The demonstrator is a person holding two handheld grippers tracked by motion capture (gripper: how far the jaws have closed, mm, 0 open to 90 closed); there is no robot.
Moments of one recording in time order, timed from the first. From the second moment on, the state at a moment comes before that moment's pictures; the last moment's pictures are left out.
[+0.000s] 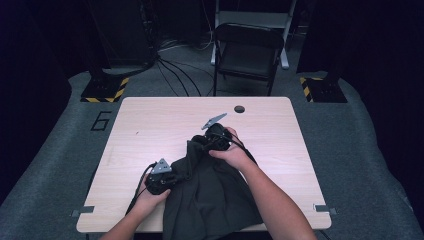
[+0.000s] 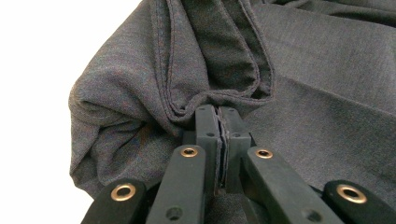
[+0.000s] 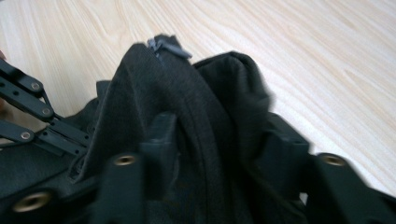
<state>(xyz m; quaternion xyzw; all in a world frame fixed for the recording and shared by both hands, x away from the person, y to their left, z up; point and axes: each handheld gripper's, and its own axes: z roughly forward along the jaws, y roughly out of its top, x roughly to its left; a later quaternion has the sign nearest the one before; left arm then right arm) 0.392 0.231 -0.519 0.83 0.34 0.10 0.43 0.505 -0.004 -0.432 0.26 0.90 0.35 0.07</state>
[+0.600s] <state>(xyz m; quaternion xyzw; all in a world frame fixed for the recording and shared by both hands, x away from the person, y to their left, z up) 0.385 0.249 -0.493 0.80 0.37 0.09 0.47 0.497 -0.018 -0.428 0.27 0.89 0.36 0.06</state>
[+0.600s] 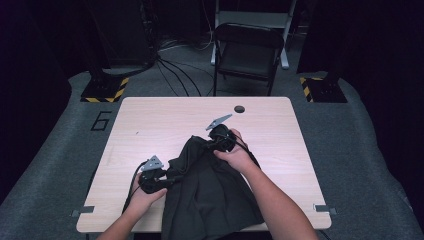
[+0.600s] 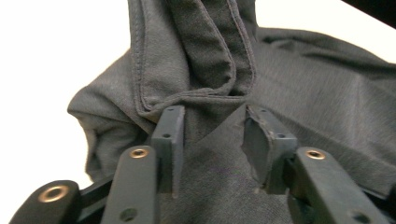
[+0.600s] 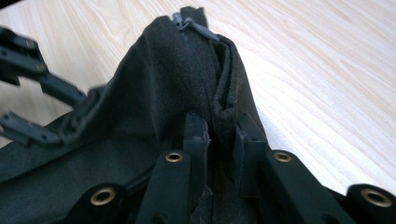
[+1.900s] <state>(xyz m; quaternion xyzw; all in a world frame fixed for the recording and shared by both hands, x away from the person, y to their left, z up) 0.443 0.257 -0.423 0.77 0.41 0.15 0.46 0.478 -0.065 -0.412 0.28 0.87 0.39 0.10</state>
